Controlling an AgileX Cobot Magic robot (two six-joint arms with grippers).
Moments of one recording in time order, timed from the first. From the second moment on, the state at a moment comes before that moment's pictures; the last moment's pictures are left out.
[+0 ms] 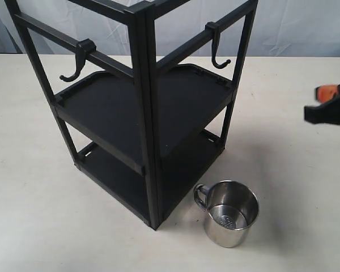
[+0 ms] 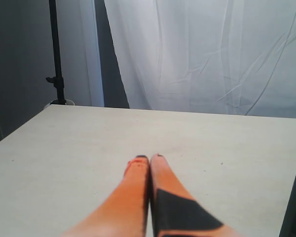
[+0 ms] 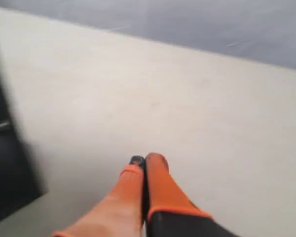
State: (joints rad) left arm 0.14 0.00 0.00 0.00 0.13 -0.01; right arm 0.07 1.07 -0.51 -1.75 -0.13 1.64
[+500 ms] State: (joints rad) left arm 0.14 0.00 0.00 0.00 0.13 -0.01; right arm 0.27 1.20 -0.76 0.25 0.74 -0.02
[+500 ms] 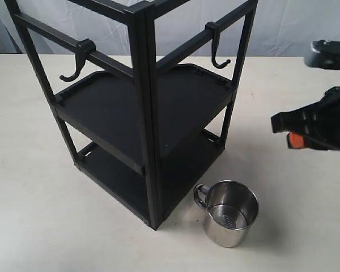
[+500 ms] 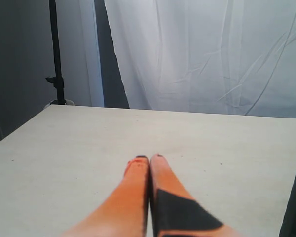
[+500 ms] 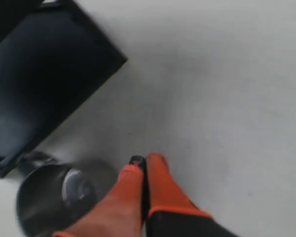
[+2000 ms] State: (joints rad) left arm 0.14 0.00 0.00 0.00 0.13 -0.01; right arm 0.47 1.63 -0.77 0.28 0.77 -0.24
